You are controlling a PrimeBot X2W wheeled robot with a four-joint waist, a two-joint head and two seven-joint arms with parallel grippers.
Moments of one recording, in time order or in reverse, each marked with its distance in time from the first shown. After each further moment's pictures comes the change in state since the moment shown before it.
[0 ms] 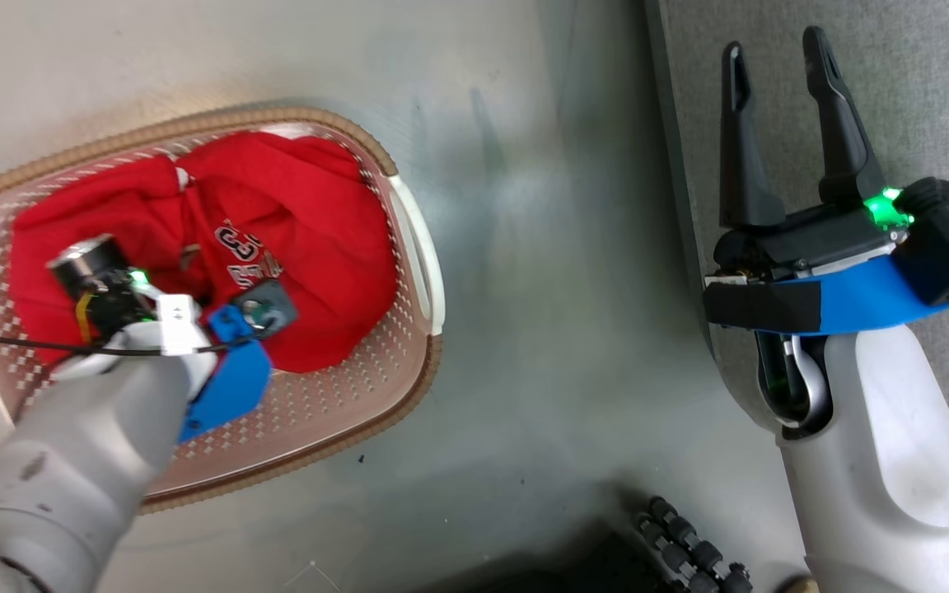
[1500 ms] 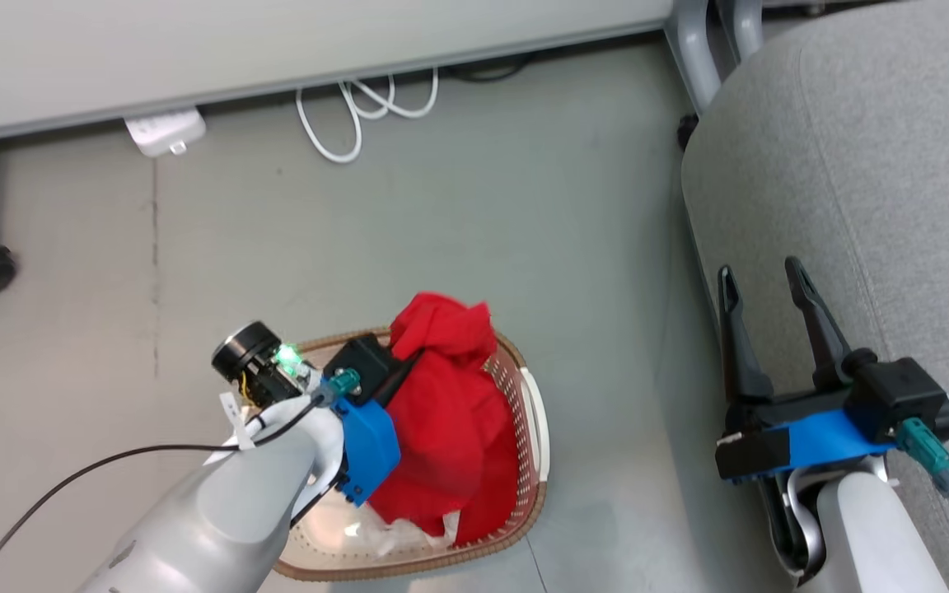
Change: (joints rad) left arm 0.242 -0.078 0.183 -0.315 -0.276 0.018 -0.324; right arm 0.286 0.000 -0.079 0.112 -0.109 0.000 0.000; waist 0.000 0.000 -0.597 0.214
